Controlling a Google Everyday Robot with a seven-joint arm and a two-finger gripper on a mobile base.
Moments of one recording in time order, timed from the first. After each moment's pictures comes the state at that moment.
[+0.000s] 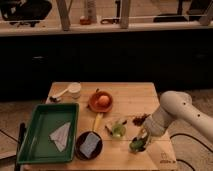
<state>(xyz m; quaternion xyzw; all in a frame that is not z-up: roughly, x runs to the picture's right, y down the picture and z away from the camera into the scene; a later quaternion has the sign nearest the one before) 0.187 0.251 0.680 -0.36 -0.31 -0.20 0.85</state>
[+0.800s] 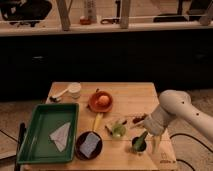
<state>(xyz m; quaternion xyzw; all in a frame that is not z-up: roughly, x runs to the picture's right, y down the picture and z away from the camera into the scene) 0.185 0.250 0.679 -0.37 -0.31 -0.21 0.85</state>
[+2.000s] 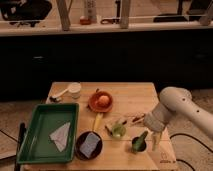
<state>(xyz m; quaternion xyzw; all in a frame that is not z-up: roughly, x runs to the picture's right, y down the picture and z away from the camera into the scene) 0.188 0.233 0.683 -0.36 -0.32 -0.22 0.85</state>
